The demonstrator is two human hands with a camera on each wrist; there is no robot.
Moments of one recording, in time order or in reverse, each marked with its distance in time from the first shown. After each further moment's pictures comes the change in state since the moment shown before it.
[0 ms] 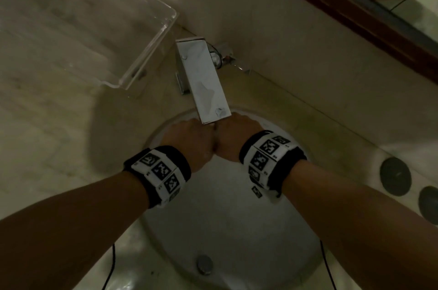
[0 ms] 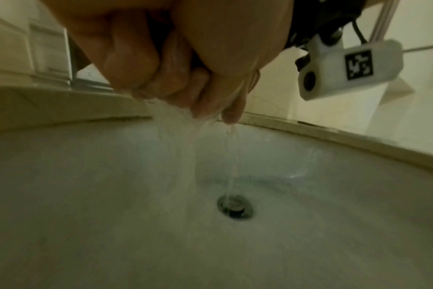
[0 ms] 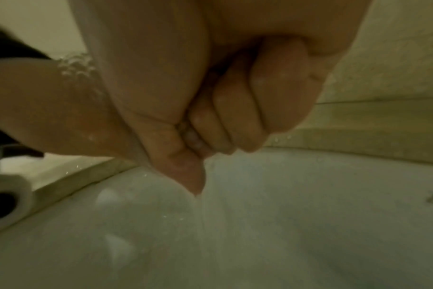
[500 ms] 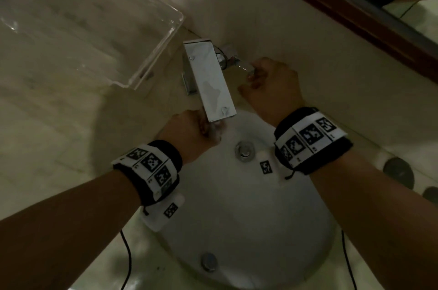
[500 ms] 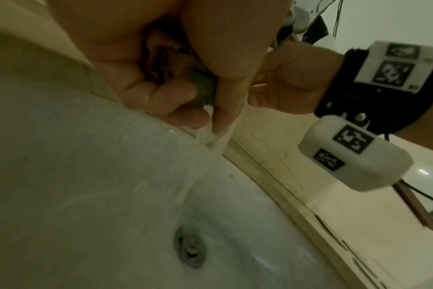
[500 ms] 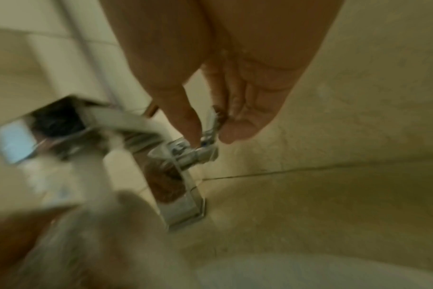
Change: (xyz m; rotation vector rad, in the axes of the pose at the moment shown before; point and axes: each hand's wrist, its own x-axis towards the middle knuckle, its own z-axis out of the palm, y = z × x) left_hand -0.011 -0.014 -0.018 -0.595 0.088 -0.092; right_hand -0.006 0.036 -0.063 0.547 0.697 0.118
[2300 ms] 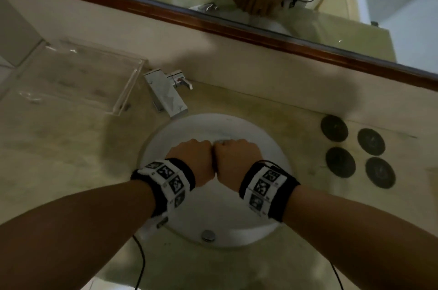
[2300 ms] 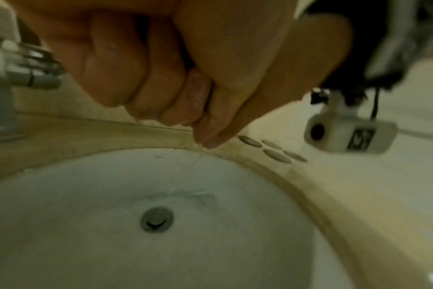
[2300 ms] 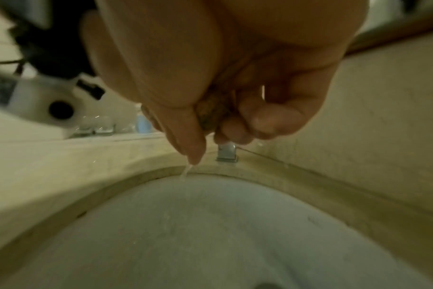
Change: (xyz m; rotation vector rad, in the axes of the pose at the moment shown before) left_hand -0.100 0.092 0.028 0.826 -0.251 0.177; right_hand -0.183 -0.033 -0.038 -0.551 -0.420 -0.036
